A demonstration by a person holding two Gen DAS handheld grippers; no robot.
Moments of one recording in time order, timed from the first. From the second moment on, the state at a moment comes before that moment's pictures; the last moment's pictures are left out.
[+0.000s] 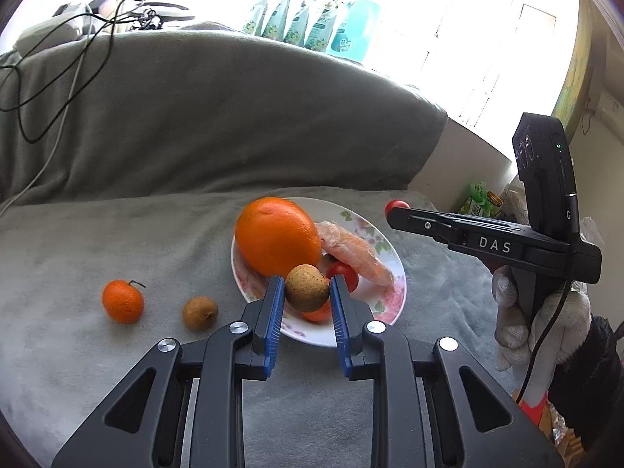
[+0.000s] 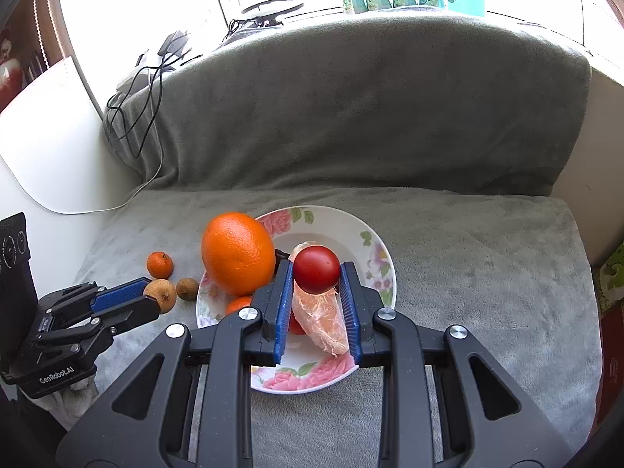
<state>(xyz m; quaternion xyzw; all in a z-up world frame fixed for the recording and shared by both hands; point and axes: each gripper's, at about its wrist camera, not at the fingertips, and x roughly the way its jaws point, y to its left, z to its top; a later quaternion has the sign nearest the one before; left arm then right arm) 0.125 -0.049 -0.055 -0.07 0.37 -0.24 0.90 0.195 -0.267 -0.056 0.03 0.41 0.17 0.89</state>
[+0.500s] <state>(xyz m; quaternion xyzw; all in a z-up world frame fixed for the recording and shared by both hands) 0.133 -0.089 -0.067 -0.06 0.39 -0.27 0.88 0.228 -0.274 -0.075 0.04 0.43 0.18 0.88</state>
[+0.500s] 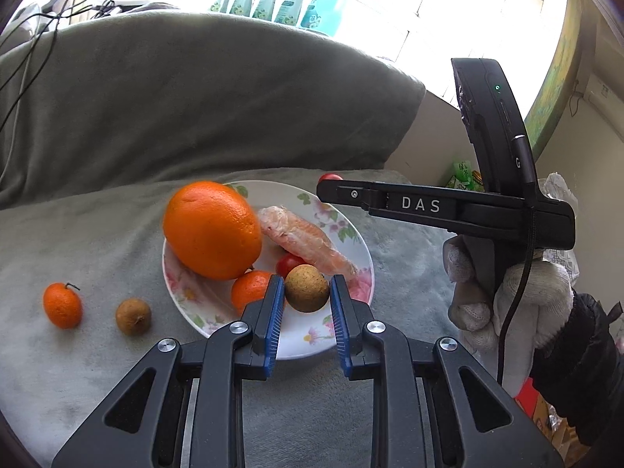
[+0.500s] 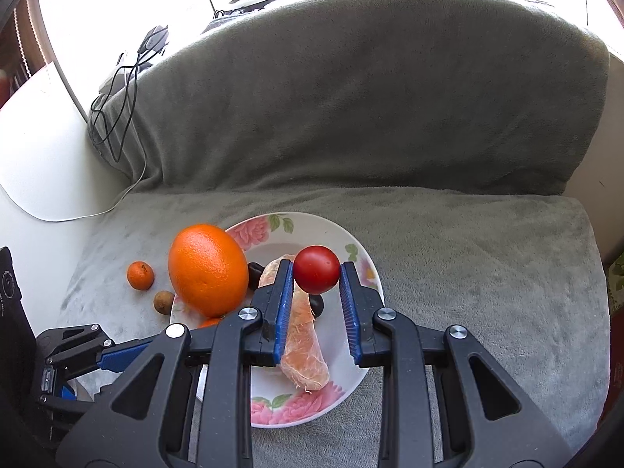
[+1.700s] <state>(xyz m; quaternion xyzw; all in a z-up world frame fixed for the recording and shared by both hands) 0.137 -0.120 -0.064 -0.04 0.38 -0.27 0.88 0.222 -0.274 -0.065 0.04 0.41 0.18 0.89</state>
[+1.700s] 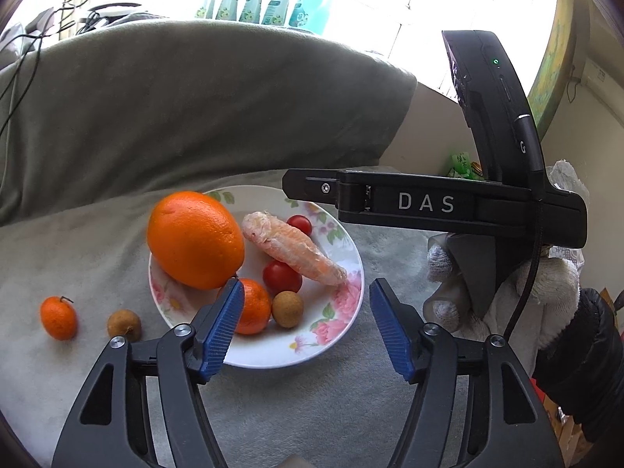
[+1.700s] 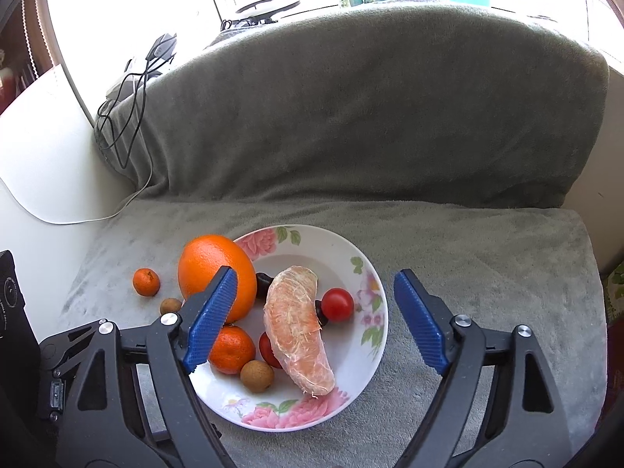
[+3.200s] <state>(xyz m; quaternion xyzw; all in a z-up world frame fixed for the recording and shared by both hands) 0.100 0.003 -0.051 -0.06 0.36 -0.17 0.91 0.176 -0.227 -0.027 0.00 0.37 0.18 0.91</state>
